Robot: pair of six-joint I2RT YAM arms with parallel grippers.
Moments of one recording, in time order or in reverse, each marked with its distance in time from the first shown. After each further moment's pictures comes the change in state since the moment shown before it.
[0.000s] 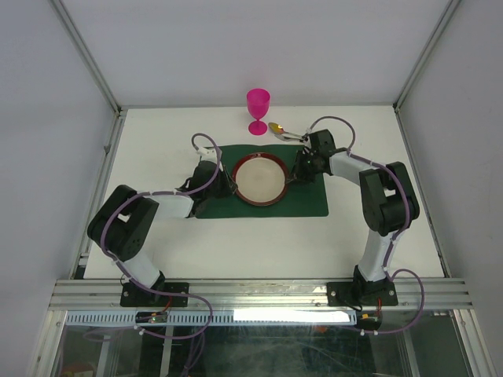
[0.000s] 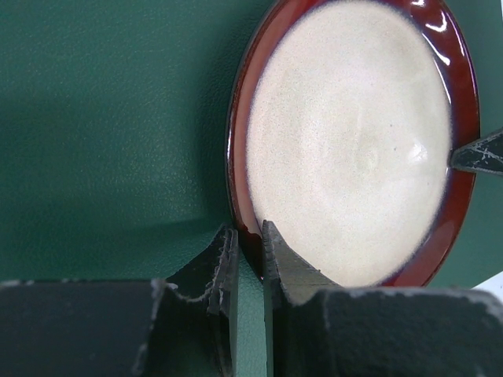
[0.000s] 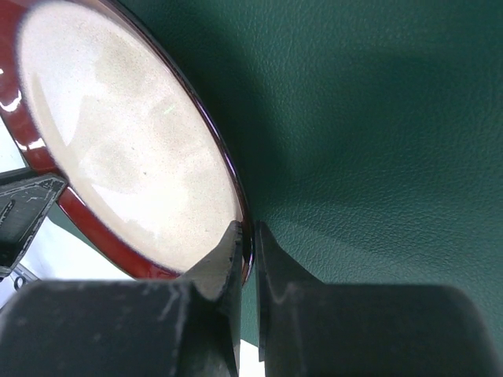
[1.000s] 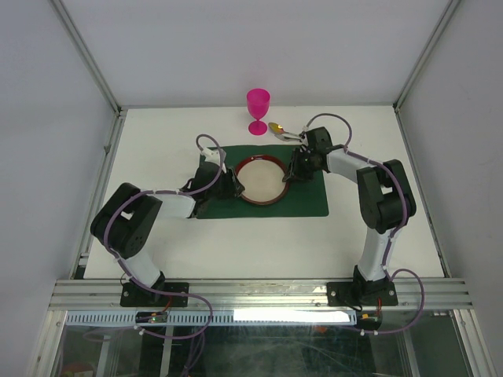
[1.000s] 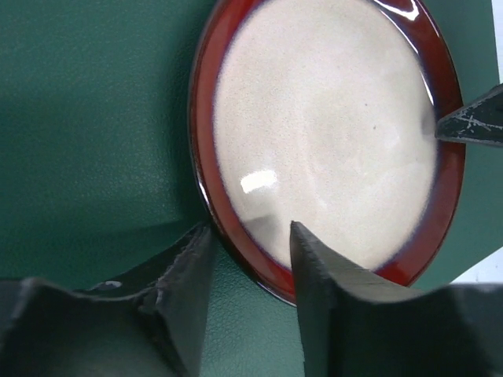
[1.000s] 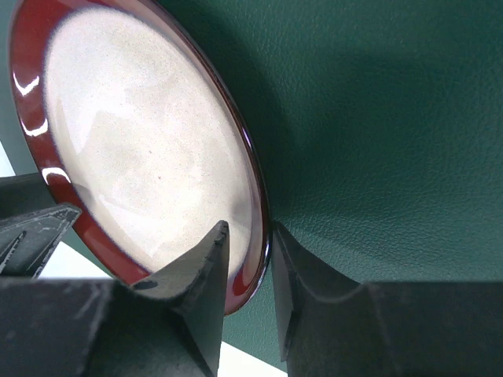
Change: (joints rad) left arm -0.005 0.031 0.000 0.030 0.050 0.015; right arm 0.012 0.032 0.054 -0.033 0.028 -0.030
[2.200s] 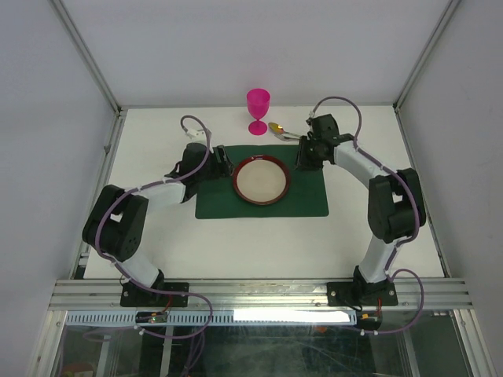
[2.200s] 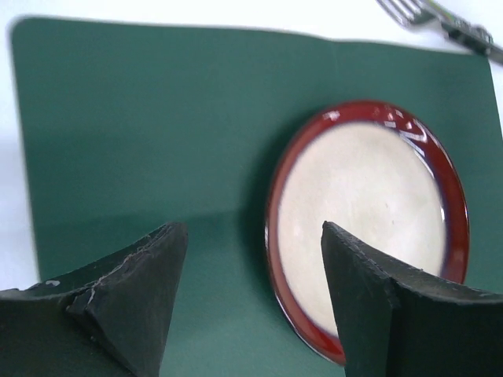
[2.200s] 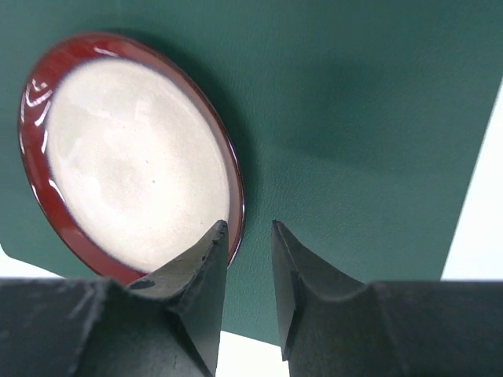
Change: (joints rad) left arm 0.107 -0.052 0.127 -0.135 -0.051 0.086; right arm -0.008 -0.099 0.084 -0.158 0.188 -0.081
